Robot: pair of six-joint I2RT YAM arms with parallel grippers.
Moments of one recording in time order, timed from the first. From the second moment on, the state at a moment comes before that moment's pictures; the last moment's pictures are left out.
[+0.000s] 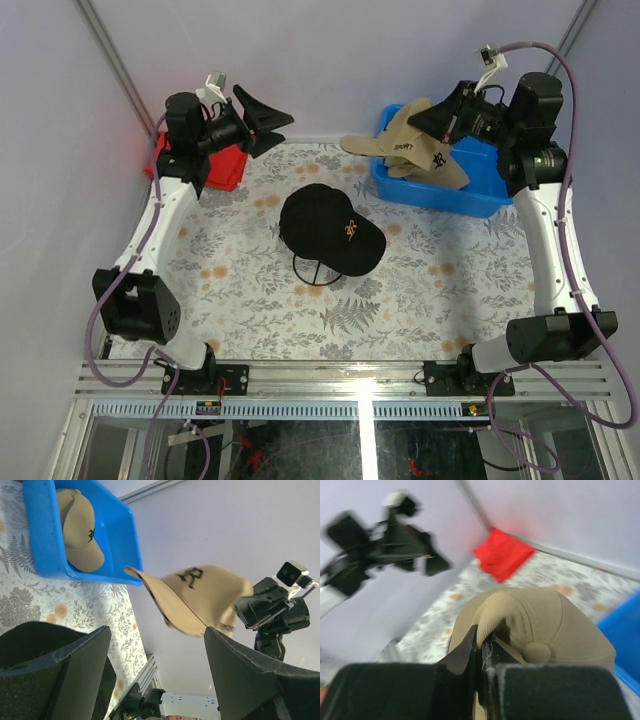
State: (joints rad) left arm -0.08 1.55 1.52 -0.05 0.80 -1.12; right arm 0.07 1.45 1.75 -0.47 -0.75 0.35
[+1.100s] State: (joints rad) left arm -0.29 2.08 1.92 1.09 1.02 -1.99; right arm 0.30 1.73 1.63 1.47 -1.07 2.06
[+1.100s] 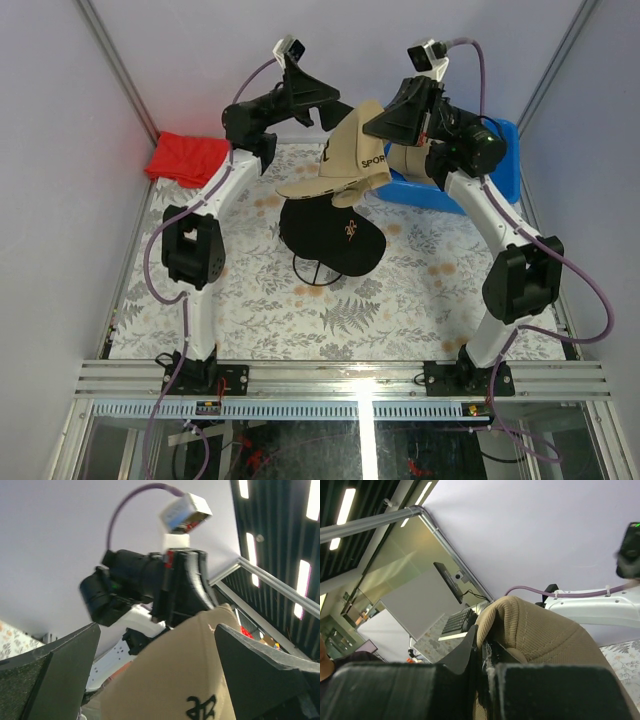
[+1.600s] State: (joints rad) left arm -0.32 1.89 1.57 1.50 0.91 -2.10; right arm 0.30 1.77 1.54 1.47 -1.05 2.06
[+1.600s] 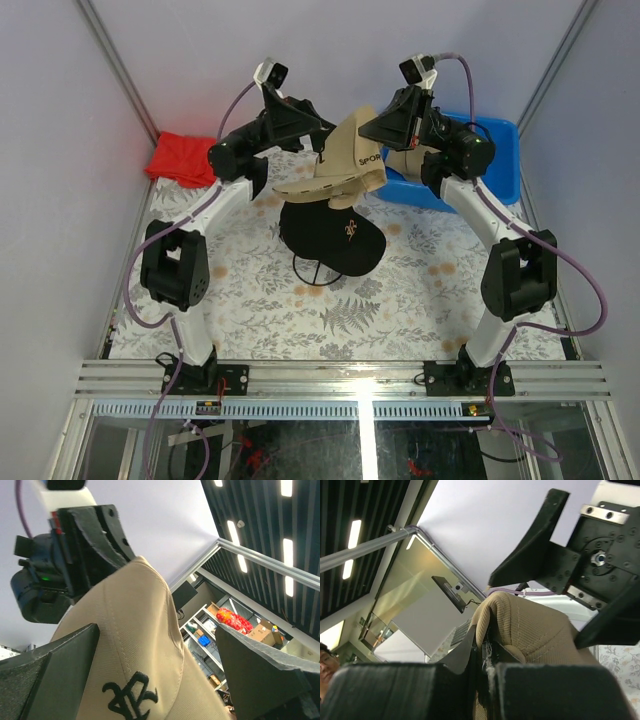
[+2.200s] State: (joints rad) left arm -0.47 1.88 1.55 1.34 1.00 -2.02; right arm 0.29 1.75 1.45 1.32 -1.07 2.05
